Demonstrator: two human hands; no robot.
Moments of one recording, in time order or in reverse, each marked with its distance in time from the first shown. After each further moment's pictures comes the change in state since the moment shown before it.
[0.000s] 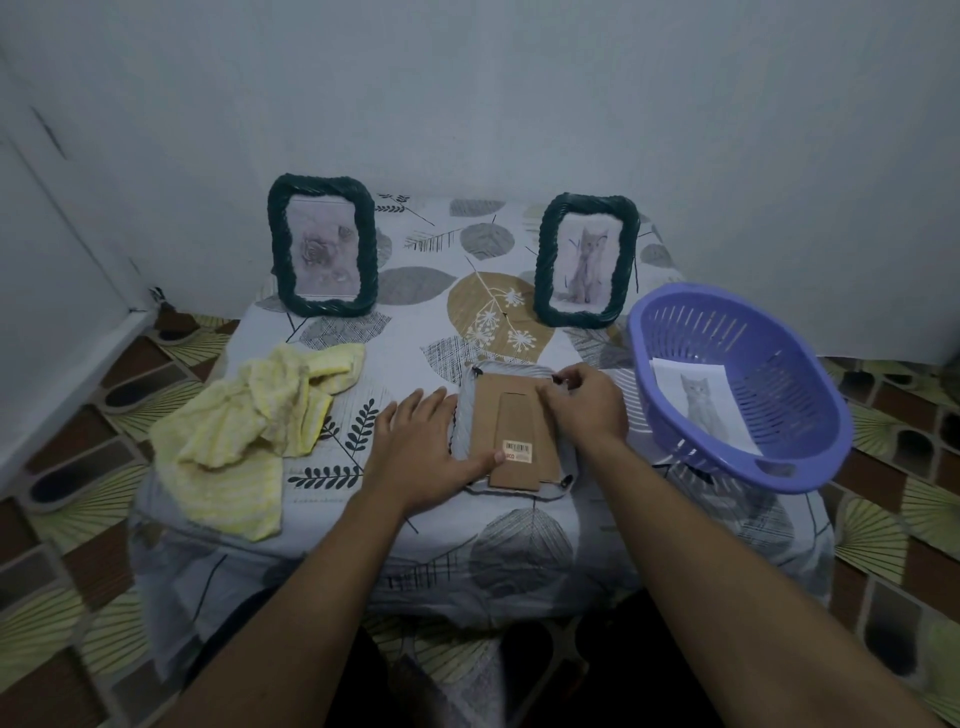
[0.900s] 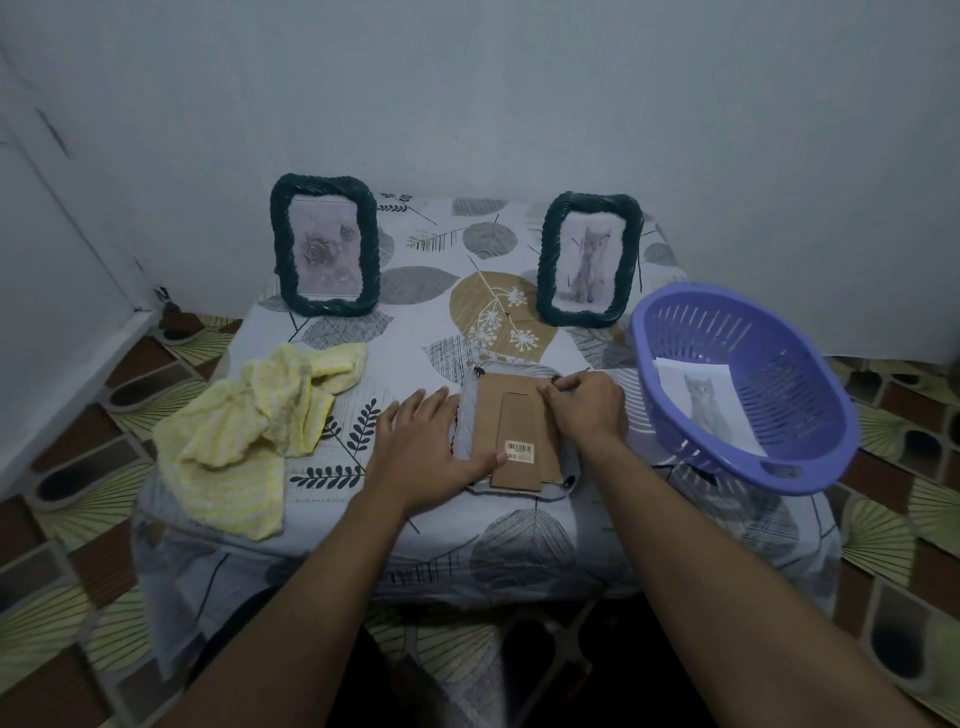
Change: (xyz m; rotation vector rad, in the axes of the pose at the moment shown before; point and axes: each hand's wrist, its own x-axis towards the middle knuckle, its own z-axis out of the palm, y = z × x) left_hand 0.000 -0.001 0.001 -0.001 0.017 0.005; right_hand -0.001 -0.007 0.002 -0.032 0.006 0.079
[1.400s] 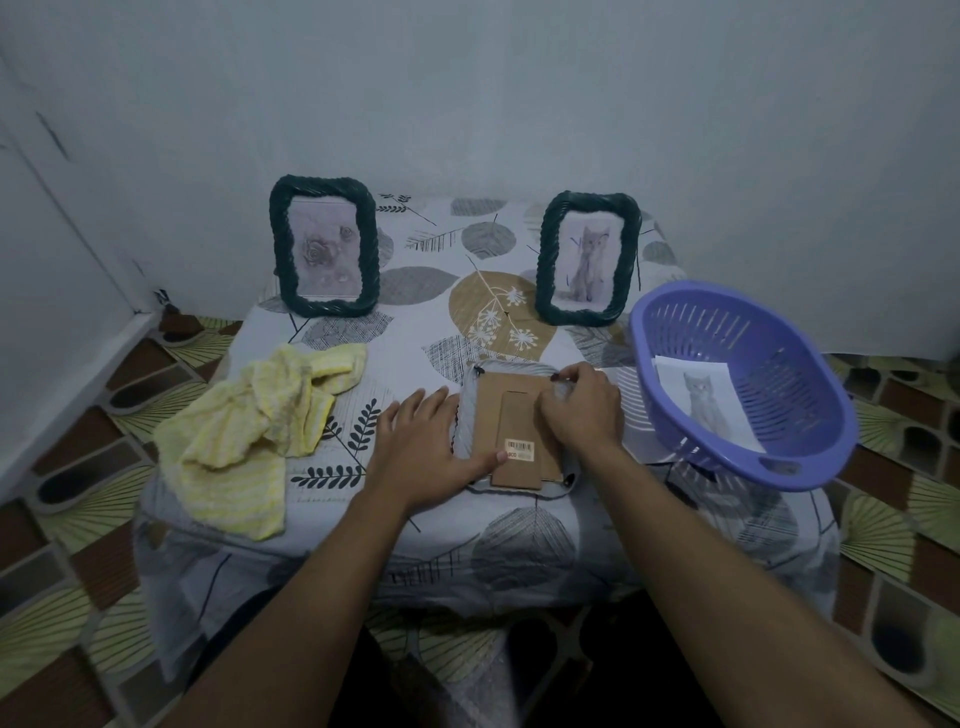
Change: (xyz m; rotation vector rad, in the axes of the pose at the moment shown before) left_hand -0.001 0.002 -0.001 -0.002 -0.004 -0.002; right_hand -0.015 0.000 -0.005 -0.059 -0.070 -0.097
